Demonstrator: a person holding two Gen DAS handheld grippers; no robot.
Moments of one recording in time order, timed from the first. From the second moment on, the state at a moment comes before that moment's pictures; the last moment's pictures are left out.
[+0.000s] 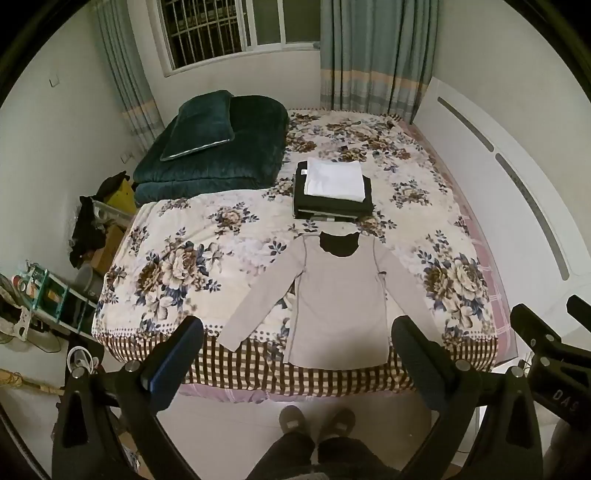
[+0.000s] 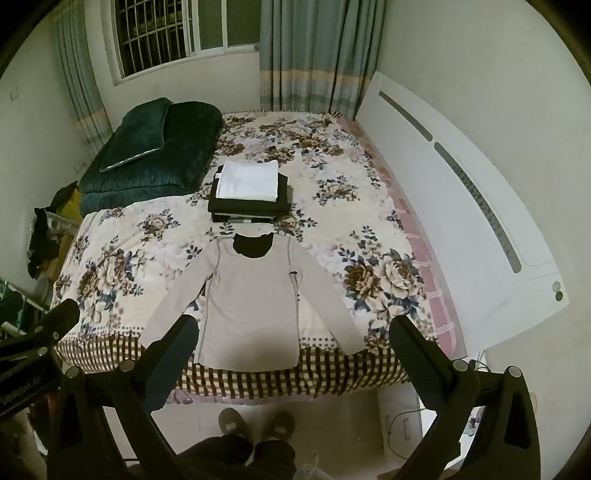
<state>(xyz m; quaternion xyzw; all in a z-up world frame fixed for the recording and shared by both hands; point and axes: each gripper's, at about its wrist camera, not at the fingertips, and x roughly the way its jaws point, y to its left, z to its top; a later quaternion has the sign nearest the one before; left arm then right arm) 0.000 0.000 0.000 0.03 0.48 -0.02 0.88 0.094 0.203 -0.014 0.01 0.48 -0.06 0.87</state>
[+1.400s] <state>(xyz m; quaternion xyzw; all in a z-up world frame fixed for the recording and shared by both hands) 0.005 -0.008 0.015 0.03 0.47 -0.02 0.88 0.092 0.200 0.001 0.01 0.47 -0.06 0.88</state>
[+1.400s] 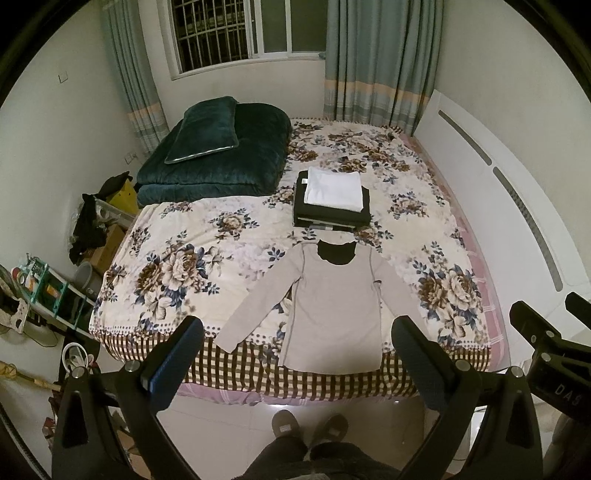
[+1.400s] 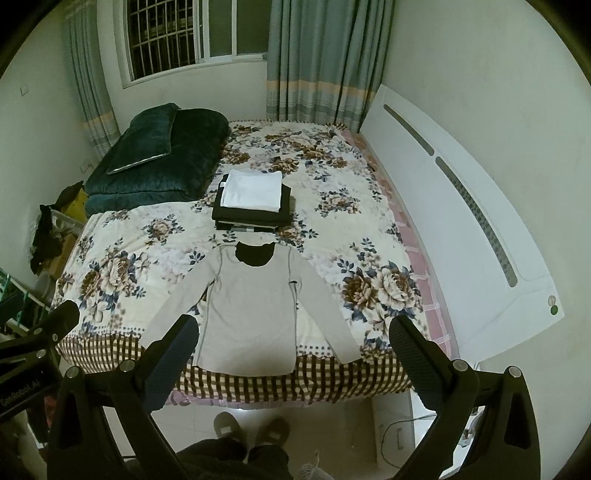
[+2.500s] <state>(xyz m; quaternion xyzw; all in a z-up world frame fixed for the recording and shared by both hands) 0.029 -0.006 0.042 0.02 0.46 -0.02 0.88 0.111 0.220 0.041 0.01 0.46 -0.06 0.88</state>
